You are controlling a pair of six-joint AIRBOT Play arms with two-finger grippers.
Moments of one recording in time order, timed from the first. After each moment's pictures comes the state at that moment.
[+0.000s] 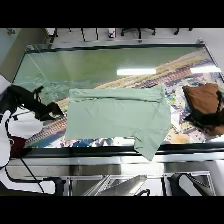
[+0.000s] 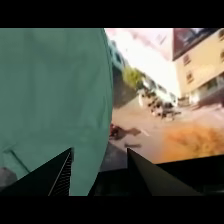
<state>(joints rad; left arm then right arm) 0.25 -1.57 1.28 -1.98 1.43 1.76 -0.57 -1.04 0.81 2.07 -1.27 -1.81</state>
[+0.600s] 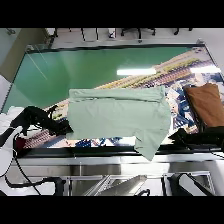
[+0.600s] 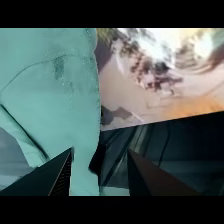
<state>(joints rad) 0.18 -1.50 0.90 -2.08 1.25 1.84 -0.64 -1.11 0.48 2.24 -1.25 -1.94</state>
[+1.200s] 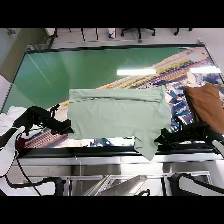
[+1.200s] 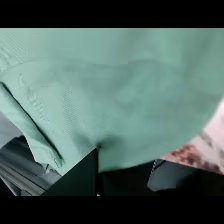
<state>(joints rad) 0.15 -1.49 0.89 -2.10 1.22 1.84 -0.36 -1.33 0.49 2.32 -1.14 -1.99</state>
